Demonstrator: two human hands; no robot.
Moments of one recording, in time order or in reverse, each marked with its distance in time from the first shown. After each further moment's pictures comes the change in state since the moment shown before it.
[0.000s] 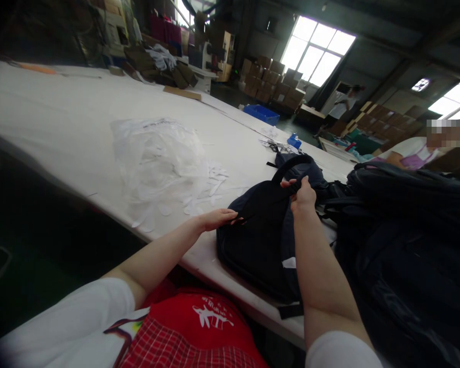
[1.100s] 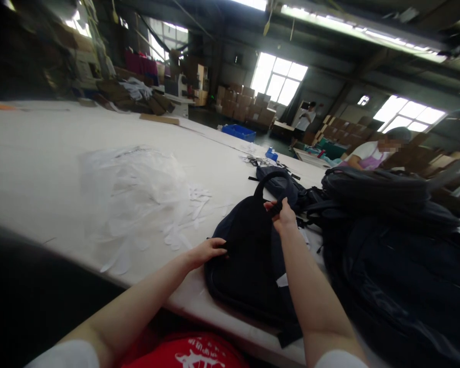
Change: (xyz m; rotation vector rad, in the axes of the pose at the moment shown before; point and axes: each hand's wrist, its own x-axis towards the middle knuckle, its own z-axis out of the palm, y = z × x) left_hand 0.008 -0.038 0.008 0.174 0.089 -0.025; right_hand 0.015 0.021 -0.031 0.065 0.005 0.228
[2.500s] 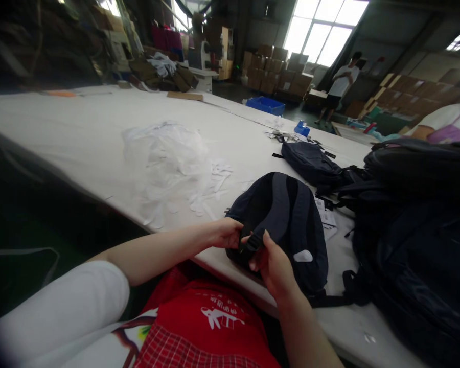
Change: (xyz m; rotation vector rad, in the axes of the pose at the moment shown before) left_hand -0.038 0.063 0.057 -0.566 -0.002 -0.676; right_hand -0.205 0.076 -0.050 -0.152 -0.439 0.298
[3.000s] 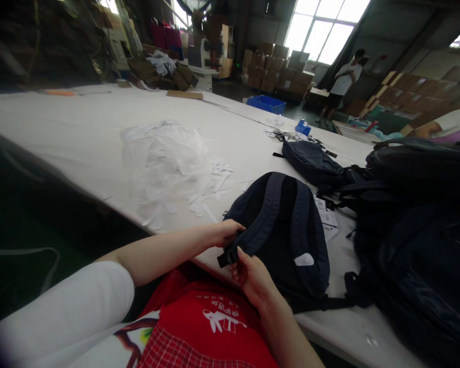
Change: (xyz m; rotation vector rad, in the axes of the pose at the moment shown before) left_hand 0.033 -0.007 -0.016 0.071 0.106 -0.047; right_hand 0.011 0.060 0.004 0.196 -0.001 0.262
